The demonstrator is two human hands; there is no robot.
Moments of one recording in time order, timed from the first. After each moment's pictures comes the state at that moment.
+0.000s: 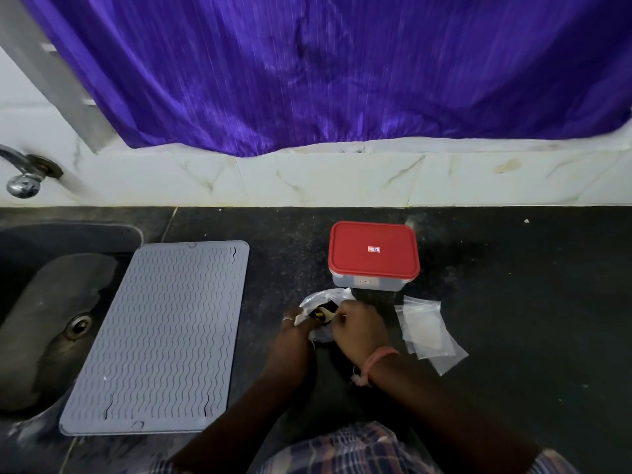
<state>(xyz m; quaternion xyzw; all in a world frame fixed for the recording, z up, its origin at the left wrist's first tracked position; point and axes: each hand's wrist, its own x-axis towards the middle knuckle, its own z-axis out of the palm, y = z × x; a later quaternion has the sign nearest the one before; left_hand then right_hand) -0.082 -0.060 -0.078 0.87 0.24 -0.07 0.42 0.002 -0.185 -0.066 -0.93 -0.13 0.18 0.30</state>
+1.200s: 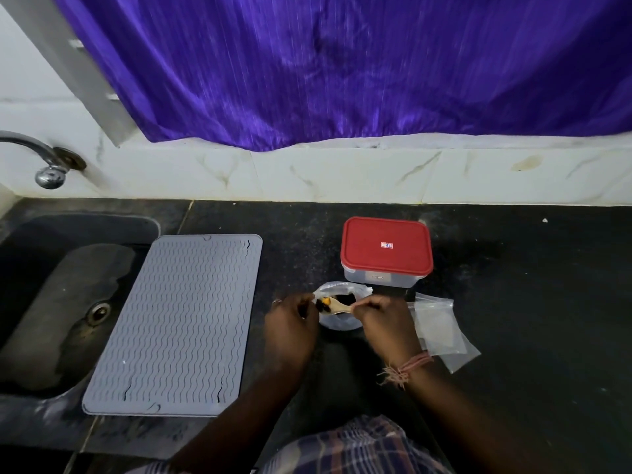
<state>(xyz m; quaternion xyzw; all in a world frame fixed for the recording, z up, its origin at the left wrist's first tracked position) -0.084 -0.054 -0.049 0.87 0.30 0.12 0.38 -0.006 -0.199 -0.033 -0.84 0.00 0.19 0.50</state>
